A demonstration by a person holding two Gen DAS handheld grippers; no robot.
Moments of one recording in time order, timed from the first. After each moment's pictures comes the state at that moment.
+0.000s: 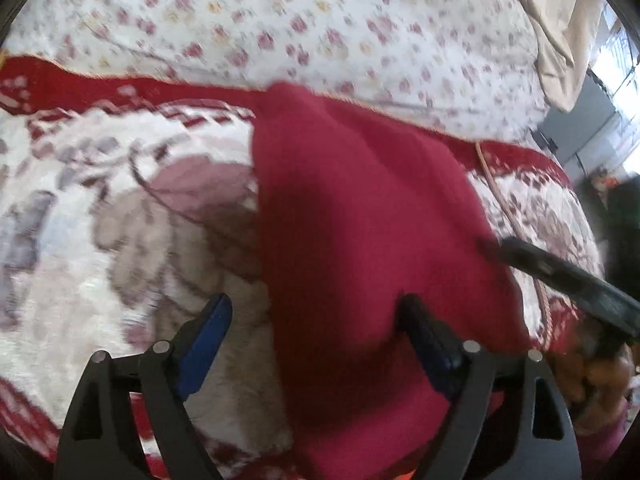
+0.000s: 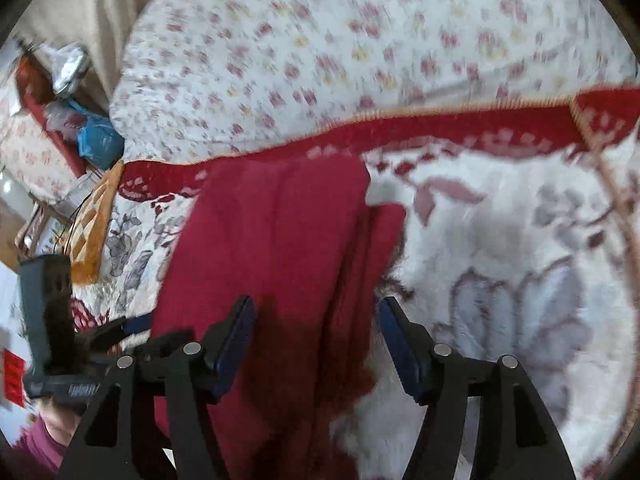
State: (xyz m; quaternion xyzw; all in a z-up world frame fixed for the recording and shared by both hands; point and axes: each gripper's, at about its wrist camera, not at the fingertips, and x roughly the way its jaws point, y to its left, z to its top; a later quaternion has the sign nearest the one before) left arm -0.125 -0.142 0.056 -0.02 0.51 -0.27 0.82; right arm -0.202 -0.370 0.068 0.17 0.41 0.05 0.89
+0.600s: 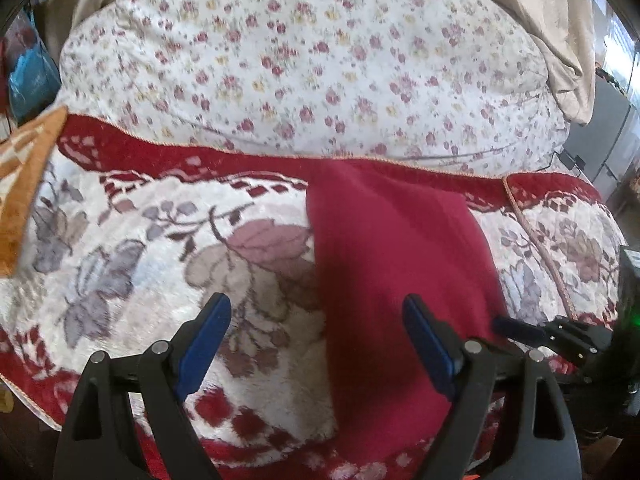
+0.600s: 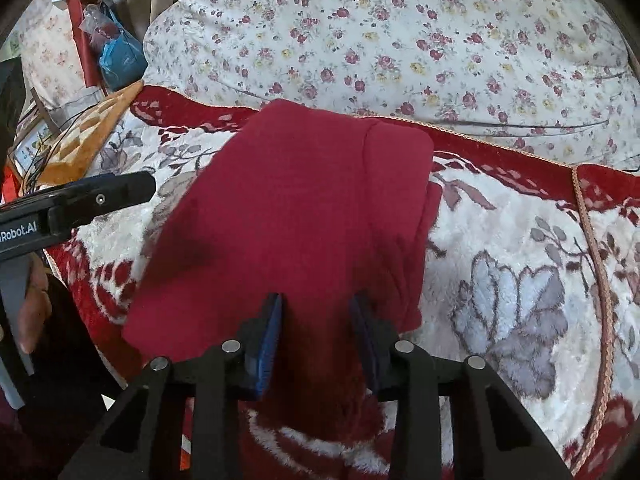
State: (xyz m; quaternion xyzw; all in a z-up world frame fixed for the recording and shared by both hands) left arm -0.156 -0.124 0.105 0.02 0.42 -0.20 0.89; right arm -0.229 -0.302 0.049 0.04 0.43 0.04 0.90
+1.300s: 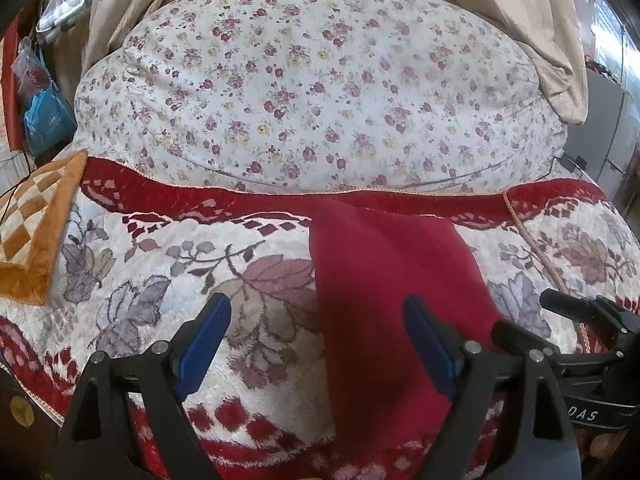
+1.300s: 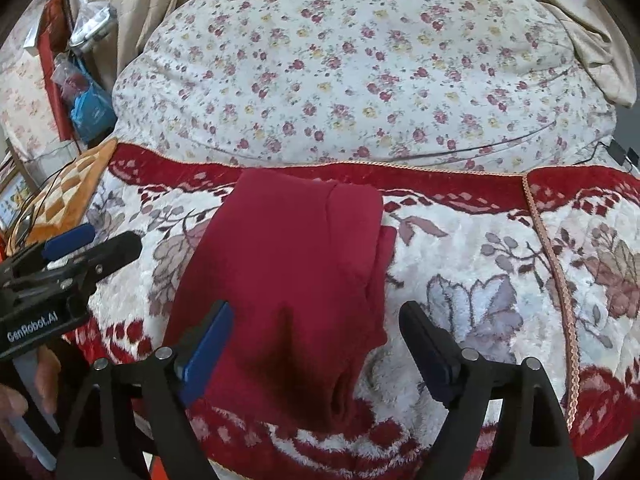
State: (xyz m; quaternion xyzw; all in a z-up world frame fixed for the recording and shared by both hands) left arm -0.177 -0.133 0.134 0.04 0.37 -0.18 0.91; right arm -0.242 -0.302 0.098 0.07 0.38 -0.05 0.92
